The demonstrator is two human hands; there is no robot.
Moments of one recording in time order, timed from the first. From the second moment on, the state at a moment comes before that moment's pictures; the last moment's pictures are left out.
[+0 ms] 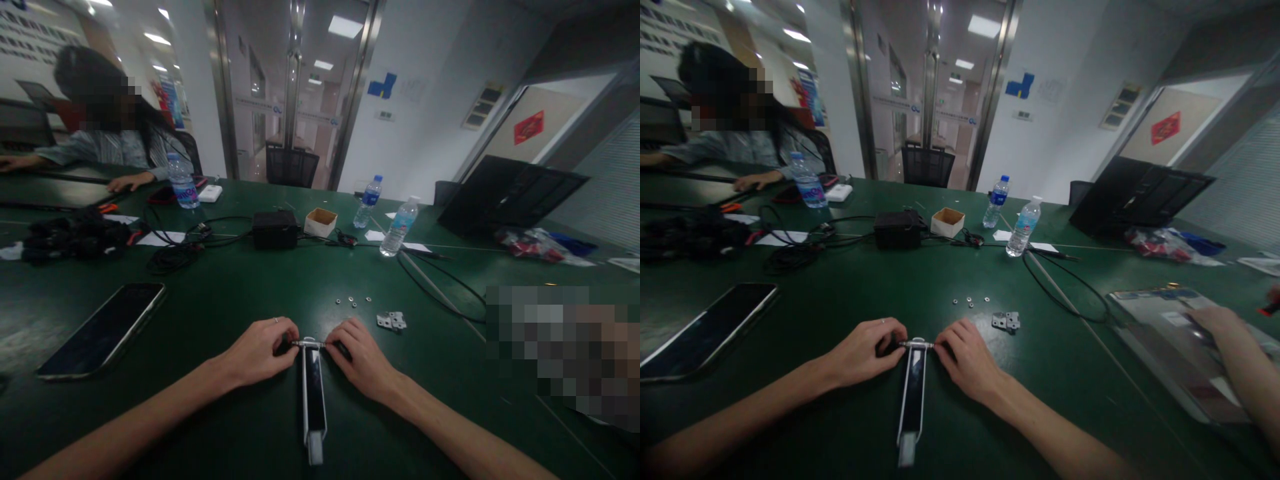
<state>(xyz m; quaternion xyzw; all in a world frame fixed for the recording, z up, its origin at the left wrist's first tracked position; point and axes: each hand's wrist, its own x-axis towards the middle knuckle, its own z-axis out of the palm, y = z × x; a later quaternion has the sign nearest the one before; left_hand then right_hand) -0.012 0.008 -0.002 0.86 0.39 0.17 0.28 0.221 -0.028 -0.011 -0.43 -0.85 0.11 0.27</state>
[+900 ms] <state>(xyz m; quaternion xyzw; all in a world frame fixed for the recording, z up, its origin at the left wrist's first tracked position) -0.013 0.007 0.004 0.87 0.38 0.15 0.29 0.269 0.007 -0.021 -0.55 -0.80 -0.05 0.24</state>
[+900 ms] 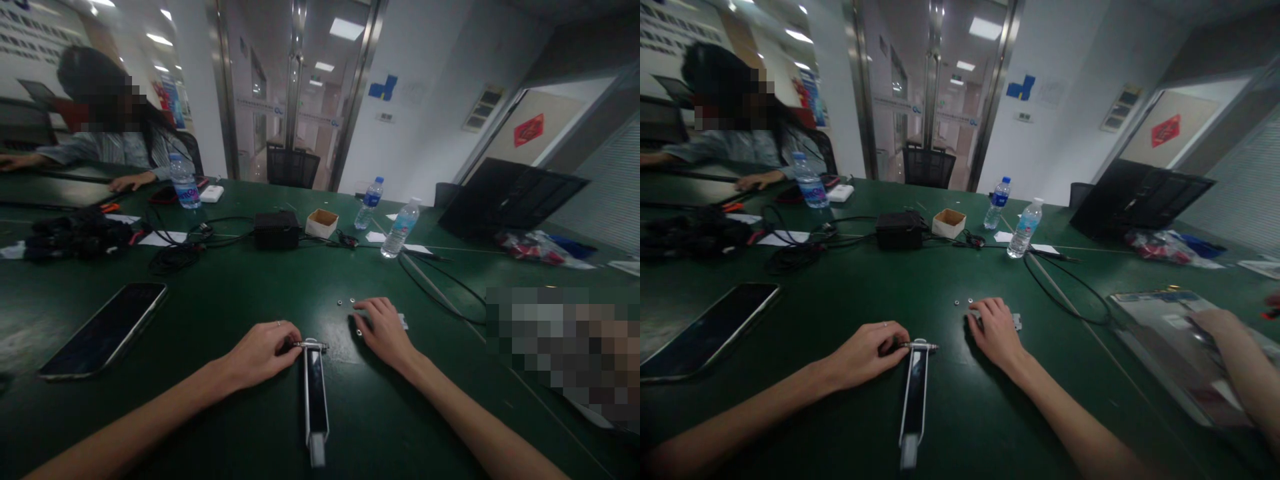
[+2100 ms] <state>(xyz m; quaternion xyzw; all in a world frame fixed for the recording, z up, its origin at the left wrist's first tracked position) -0.016 0.007 0.006 0.87 0.37 0.14 0.29 0.254 -0.003 -0.017 -0.52 -0.83 -0.05 0.22</state>
